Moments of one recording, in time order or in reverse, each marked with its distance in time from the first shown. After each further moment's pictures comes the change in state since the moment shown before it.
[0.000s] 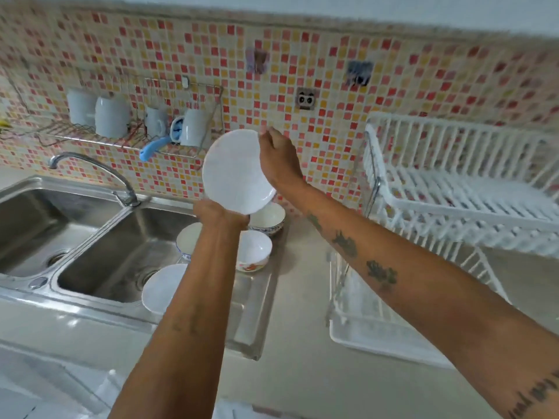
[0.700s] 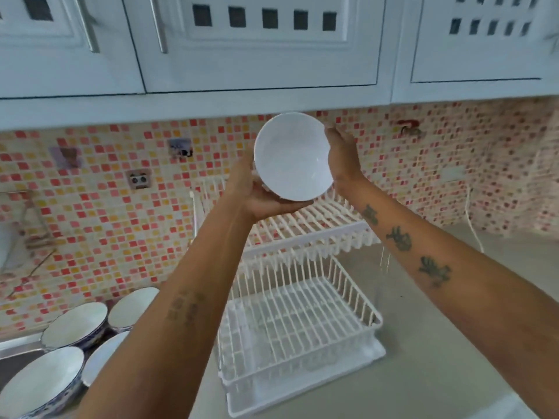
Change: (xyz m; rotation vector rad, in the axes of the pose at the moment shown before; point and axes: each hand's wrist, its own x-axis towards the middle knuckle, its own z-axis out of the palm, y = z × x) left_hand -0.123 -0.224 0.211 0.648 -0.851 -0.695; right_hand -0.044 0.032 -0.383 0.150 0.663 -0.024
